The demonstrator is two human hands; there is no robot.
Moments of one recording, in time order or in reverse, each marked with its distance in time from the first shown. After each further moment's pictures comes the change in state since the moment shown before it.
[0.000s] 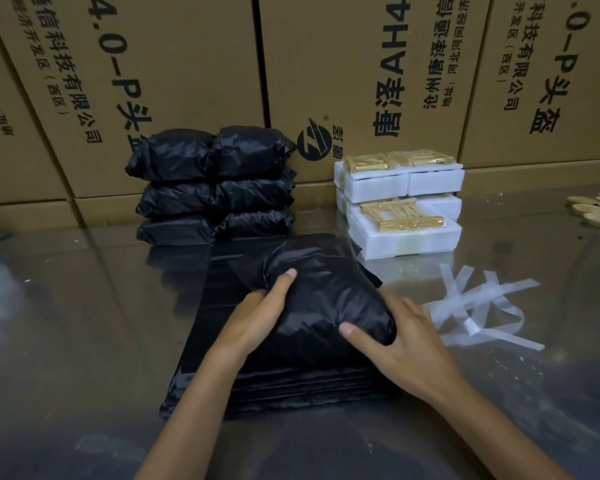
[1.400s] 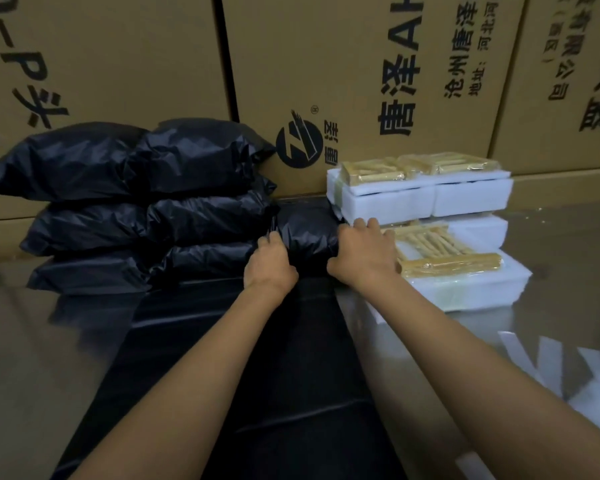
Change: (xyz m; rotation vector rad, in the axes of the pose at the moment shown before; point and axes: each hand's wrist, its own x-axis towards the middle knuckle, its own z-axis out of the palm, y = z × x) left_hand 0.304 0.078 0.052 0.786 0.370 0.363; right_hand 0.313 0.061 0.074 -0.672 -0.098 0.151
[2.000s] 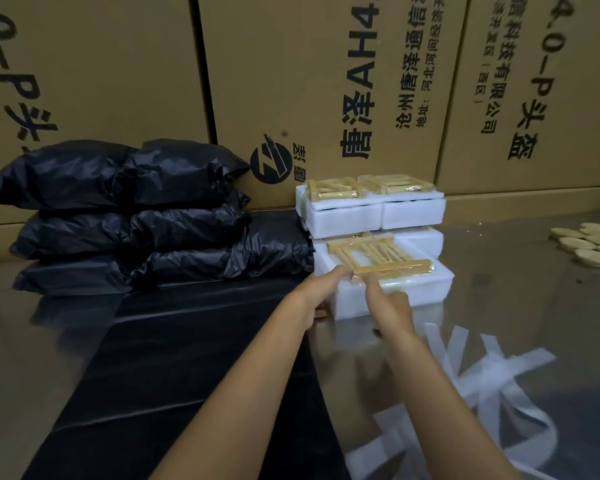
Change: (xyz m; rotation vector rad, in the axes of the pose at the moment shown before) left_hand -0.075 0.110 0.012 -1.098 -0.546 -0.342; right_hand -0.103 0.082 -0.005 1.239 0.026 0.796
